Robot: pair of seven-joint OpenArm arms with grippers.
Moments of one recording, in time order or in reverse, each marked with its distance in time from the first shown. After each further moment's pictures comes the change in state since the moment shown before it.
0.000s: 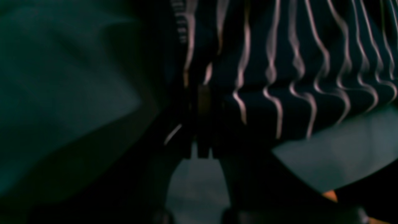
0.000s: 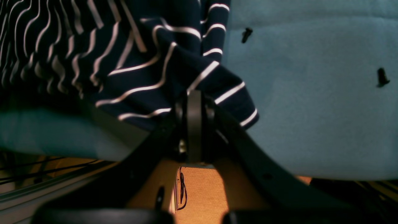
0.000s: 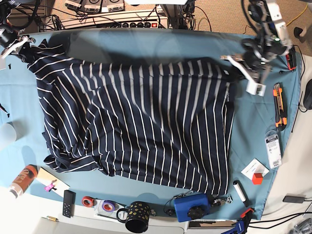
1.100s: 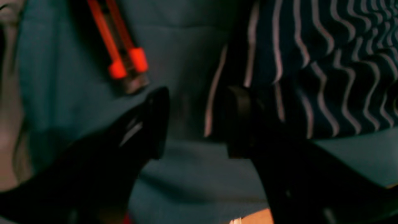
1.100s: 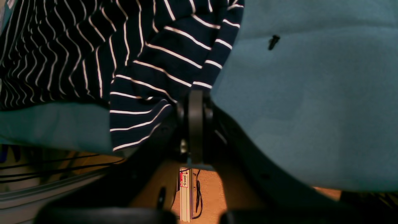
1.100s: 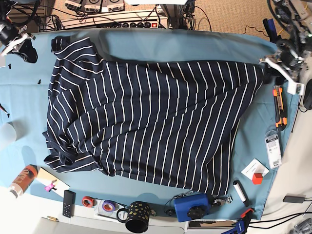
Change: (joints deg) left arm -0.9 -6.8 -18.3 0.1 -6.8 -4.1 6.3; right arm -2.6 0.0 0.1 0.0 9.2 0.0 -0.2
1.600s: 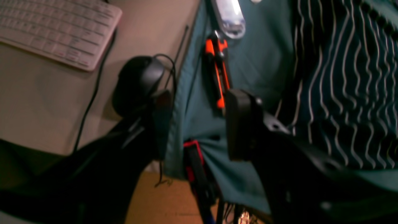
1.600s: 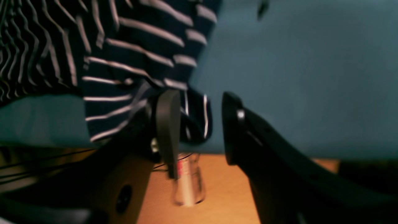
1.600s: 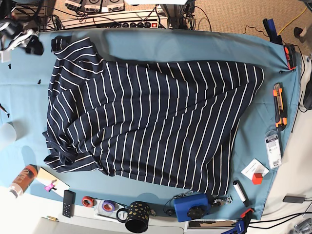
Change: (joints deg) left arm 2.5 -7.4 -22.8 1.6 -20.3 -0.9 6.6; right arm 0.0 -3.8 0.0 -3.7 -7.2 0.0 0.2
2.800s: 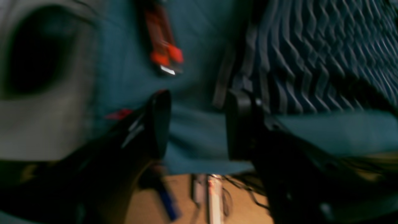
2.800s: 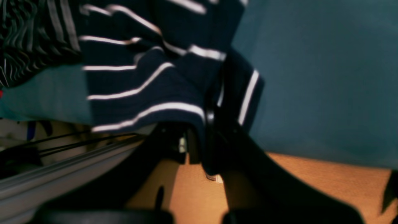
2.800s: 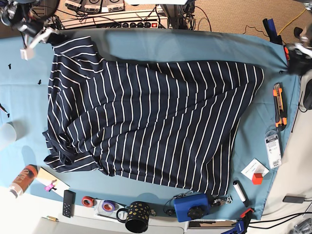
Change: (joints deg) left arm 3.7 4.0 12.1 0.0 -7.0 -3.7 7.0; right arm -1.1 -0.9 -9.1 -3.3 2.0 -0.1 -0.1
